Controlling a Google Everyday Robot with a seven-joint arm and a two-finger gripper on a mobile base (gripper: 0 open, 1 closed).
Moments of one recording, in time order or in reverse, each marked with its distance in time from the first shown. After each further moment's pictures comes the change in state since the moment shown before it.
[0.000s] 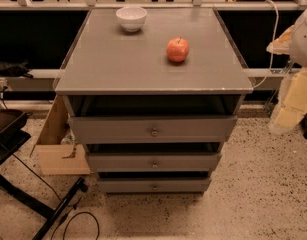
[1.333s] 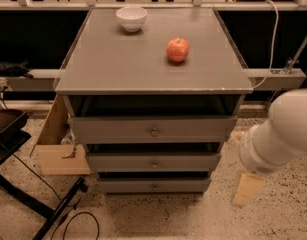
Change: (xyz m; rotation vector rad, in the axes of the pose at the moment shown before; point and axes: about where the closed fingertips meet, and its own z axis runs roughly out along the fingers) arm 0.044 0.077 0.218 -0.046 0.006 -0.048
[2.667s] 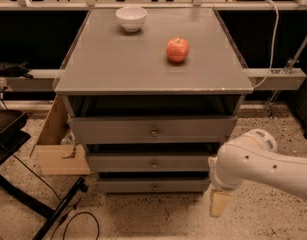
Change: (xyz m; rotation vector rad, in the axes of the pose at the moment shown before) arm 0.024 0.010 0.179 -0.055 0.095 -0.067
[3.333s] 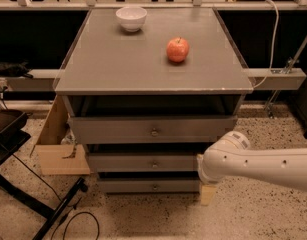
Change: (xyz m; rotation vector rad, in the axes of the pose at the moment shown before) arm -0.017 -0.043 0.086 0.038 -0.014 -0.066
